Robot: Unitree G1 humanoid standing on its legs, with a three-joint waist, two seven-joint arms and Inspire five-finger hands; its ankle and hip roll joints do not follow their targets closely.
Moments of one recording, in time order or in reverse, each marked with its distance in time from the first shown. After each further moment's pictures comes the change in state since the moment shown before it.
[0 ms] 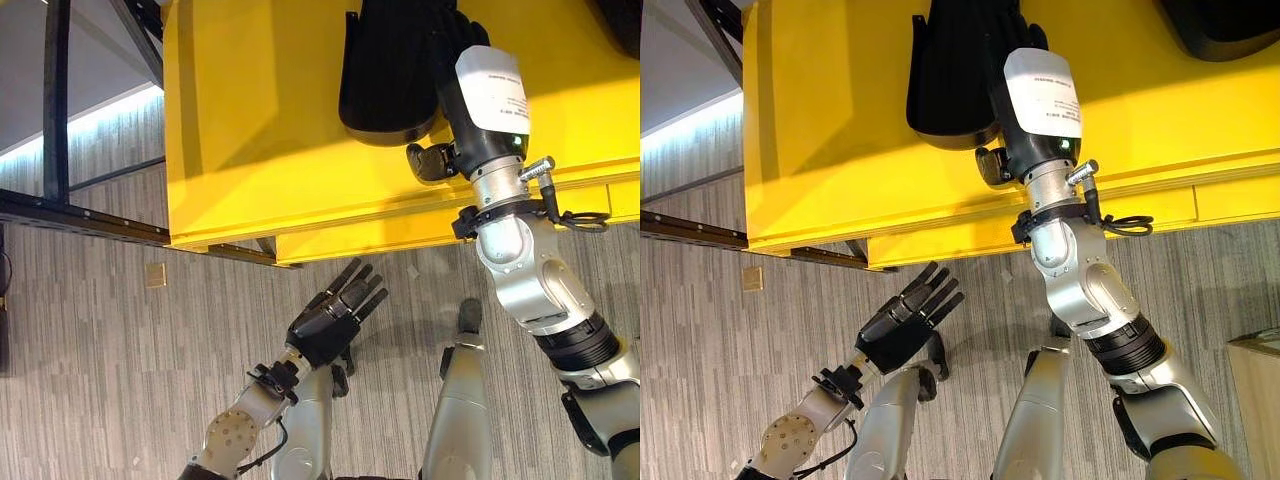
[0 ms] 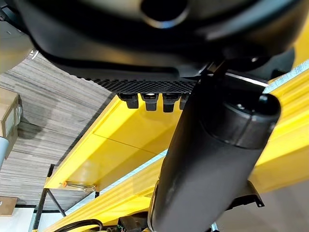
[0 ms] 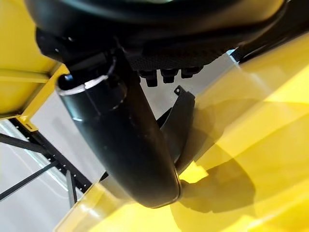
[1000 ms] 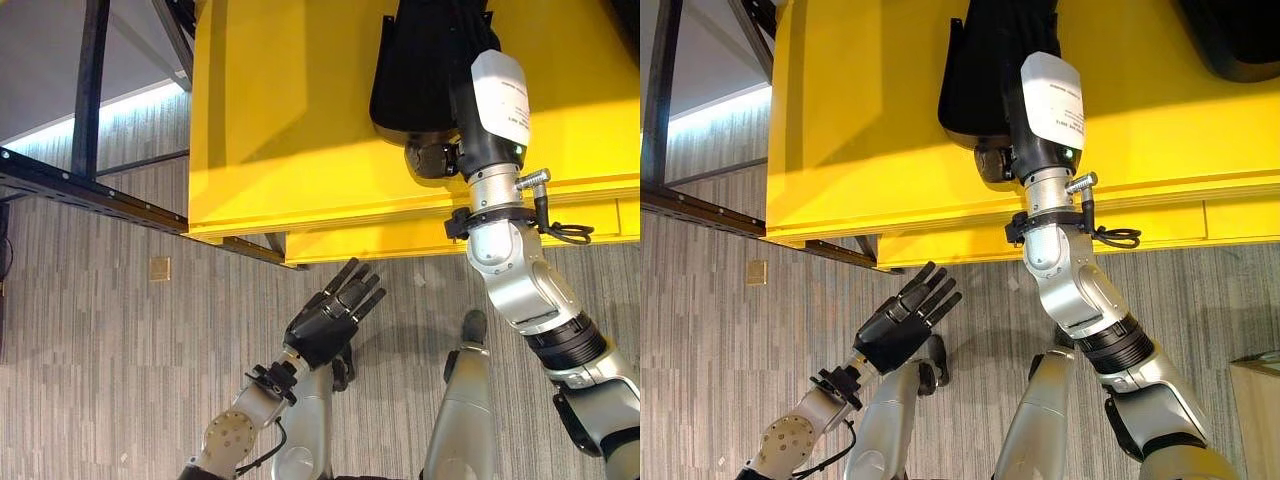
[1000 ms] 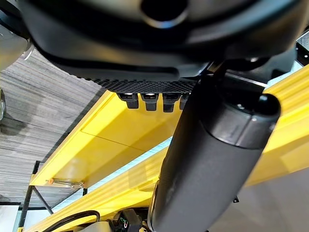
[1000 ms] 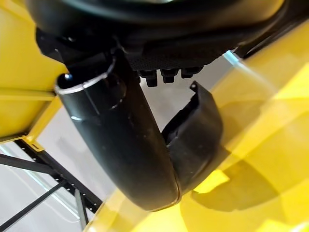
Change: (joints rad) left arm 0.011 0.001 0.009 0.000 0.000 -0.002 -0.004; right arm 0.001 0.037 0.001 0.074 0.119 -0.002 -0.183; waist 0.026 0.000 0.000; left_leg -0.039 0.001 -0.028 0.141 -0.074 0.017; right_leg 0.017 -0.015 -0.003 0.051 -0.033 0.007
